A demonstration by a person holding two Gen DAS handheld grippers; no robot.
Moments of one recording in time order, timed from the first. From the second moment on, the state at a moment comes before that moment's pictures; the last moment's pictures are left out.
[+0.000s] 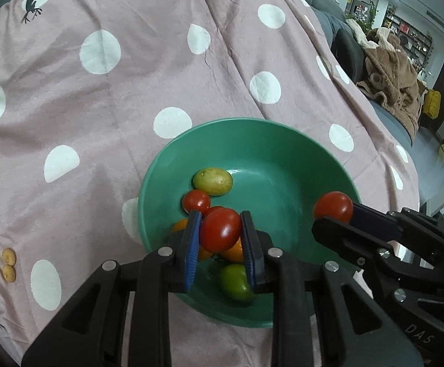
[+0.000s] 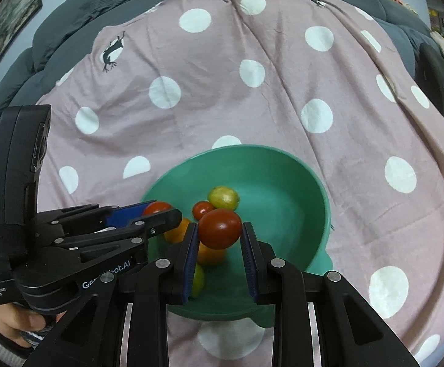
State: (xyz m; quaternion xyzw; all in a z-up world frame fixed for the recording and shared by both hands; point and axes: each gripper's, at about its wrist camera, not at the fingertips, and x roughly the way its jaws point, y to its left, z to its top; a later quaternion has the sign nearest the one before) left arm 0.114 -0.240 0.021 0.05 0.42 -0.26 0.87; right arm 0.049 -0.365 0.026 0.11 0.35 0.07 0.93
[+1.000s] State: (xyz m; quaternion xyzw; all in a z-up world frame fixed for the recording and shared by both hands) left arm 0.117 -0.245 0.003 0.08 0.45 -0.25 0.86; right arm 0.052 -0.365 0.014 0.12 0.37 0.08 0.92
